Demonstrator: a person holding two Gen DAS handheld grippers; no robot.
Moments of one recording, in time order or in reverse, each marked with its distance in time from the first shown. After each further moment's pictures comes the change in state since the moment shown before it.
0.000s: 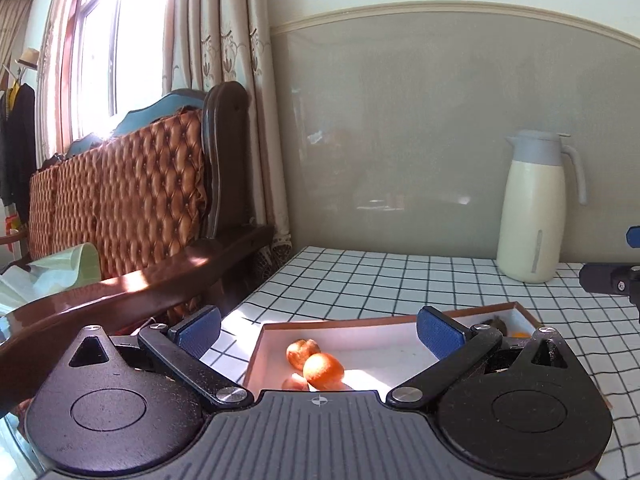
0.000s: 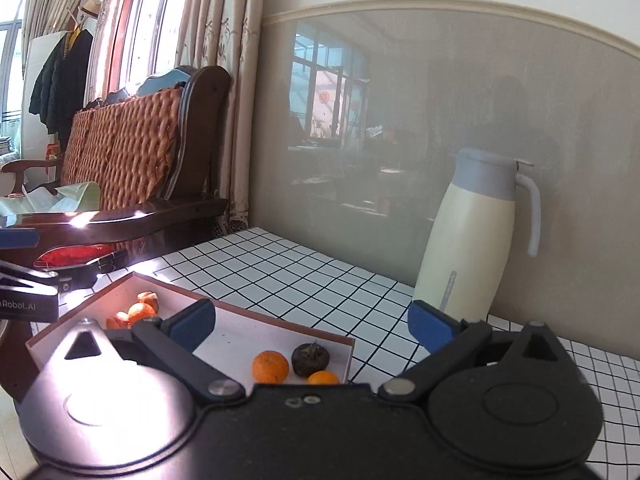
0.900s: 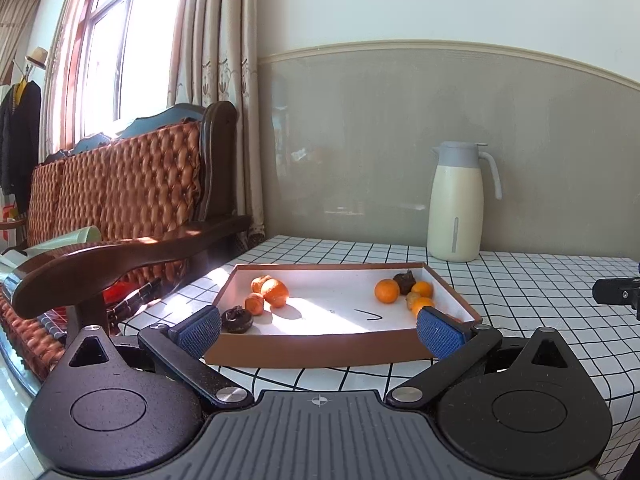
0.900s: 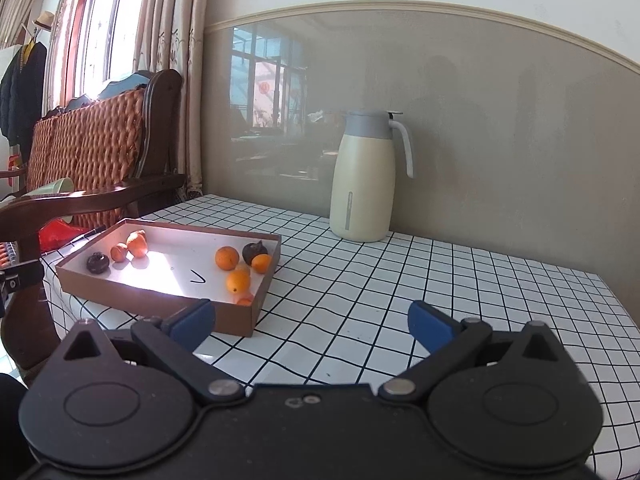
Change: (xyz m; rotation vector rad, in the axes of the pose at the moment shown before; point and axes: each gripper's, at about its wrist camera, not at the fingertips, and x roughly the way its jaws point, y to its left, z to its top) left arm -0.160 -0.027 -0.079 -0.043 -0.058 -0.051; right arm -0.157 -0.013 -0.092 0.116 0.044 -0.169
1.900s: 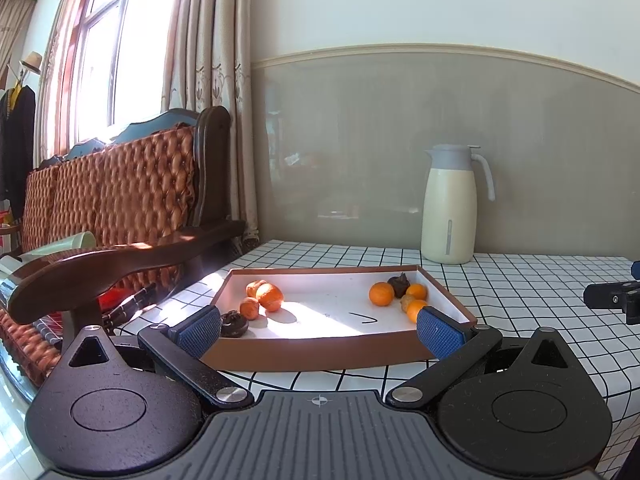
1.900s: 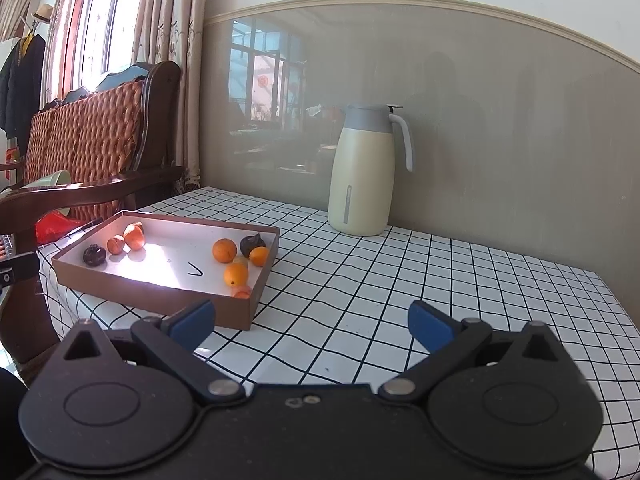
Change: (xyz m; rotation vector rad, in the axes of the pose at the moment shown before) left arm -0.002 -0.003 -0.002 0.013 -0.018 -0.020; right arm 0.002 0.000 -0.002 -0.011 0.018 -0.004
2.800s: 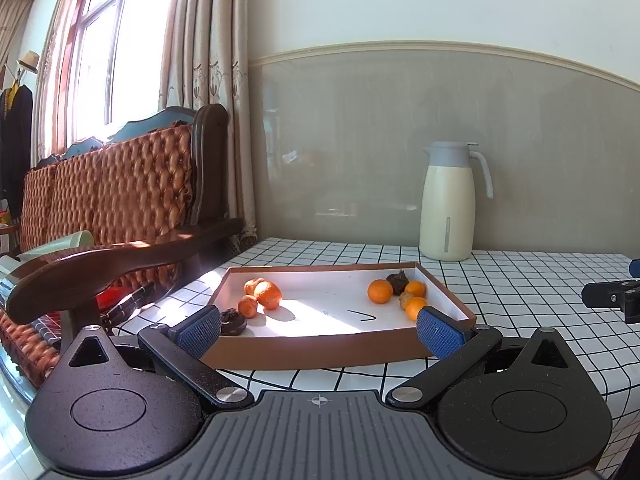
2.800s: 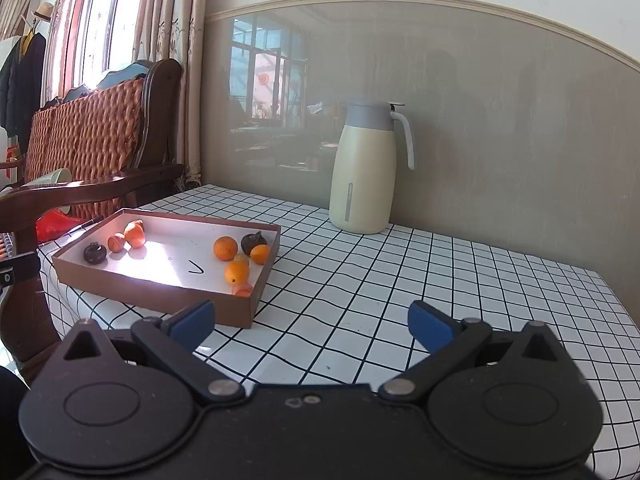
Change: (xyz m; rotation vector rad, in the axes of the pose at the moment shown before) left arm -0.001 -0.002 0.001 0.004 0.007 -0.003; right arm 0.001 0.000 -0.001 0.001 0.007 0.003
